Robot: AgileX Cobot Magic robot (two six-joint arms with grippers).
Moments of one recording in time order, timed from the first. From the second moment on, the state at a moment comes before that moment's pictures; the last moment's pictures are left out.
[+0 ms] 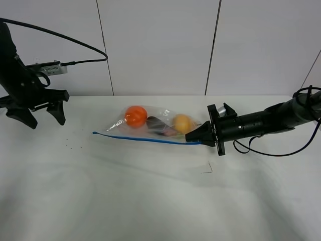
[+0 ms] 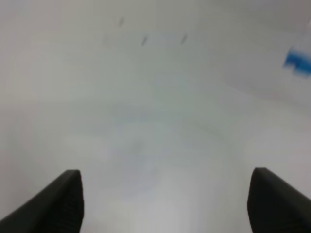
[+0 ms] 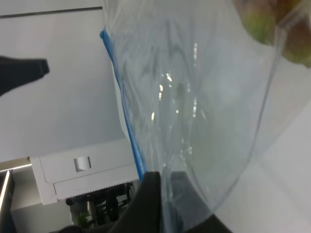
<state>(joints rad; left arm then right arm) -0.03 1.76 -1.40 -0.02 1.08 -0.09 0.01 2.21 -1.14 1.45 1.20 -0.93</state>
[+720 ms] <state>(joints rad) -0.03 1.43 -1.20 0.01 1.16 -0.03 0.01 2.21 -1.14 1.45 1.20 -0.93</state>
